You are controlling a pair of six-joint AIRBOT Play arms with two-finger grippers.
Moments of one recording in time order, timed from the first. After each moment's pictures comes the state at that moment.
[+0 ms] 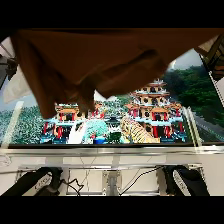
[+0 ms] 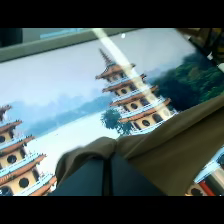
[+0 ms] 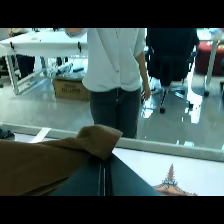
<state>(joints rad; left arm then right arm) 0.03 -1.03 2.11 0.97 -1.50 -1.37 -0.08 -0.57 1.32 -1.05 0.75 1.22</state>
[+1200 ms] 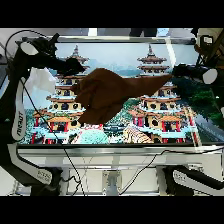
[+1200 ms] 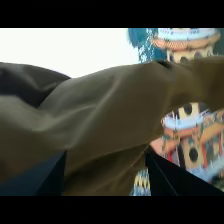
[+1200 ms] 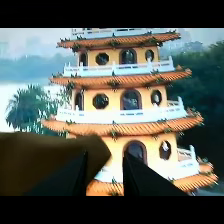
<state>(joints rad) -0.01 -1.74 1.84 0.83 -1.25 -1.35 -0.08 -1.25 1.26 -1.45 0.69 1.51</state>
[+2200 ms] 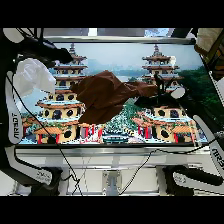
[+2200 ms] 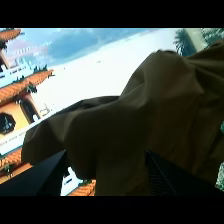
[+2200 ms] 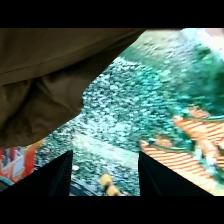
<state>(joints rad) 0.00 -1.69 2.03 1.12 -1.35 -1.17 0.11 -1.31 0.93 -0.82 0.89 1.24</state>
